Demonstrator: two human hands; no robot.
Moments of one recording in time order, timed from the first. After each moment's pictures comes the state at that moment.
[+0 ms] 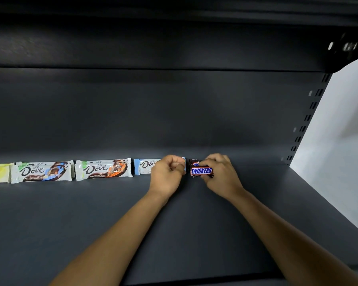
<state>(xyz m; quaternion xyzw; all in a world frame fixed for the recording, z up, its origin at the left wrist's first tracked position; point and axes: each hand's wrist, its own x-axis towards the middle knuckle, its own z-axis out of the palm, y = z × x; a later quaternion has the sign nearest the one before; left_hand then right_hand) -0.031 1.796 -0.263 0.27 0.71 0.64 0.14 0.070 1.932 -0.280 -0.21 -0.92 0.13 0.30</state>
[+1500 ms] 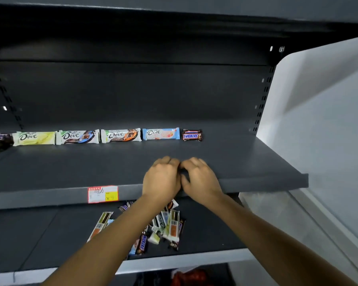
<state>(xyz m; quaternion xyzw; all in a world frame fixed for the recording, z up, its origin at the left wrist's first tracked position) 0.122 1.637 -0.258 0.47 0.82 0.24 -0.19 0.201 1.735 -0.269 -0.16 -0.94 0.11 0.28</state>
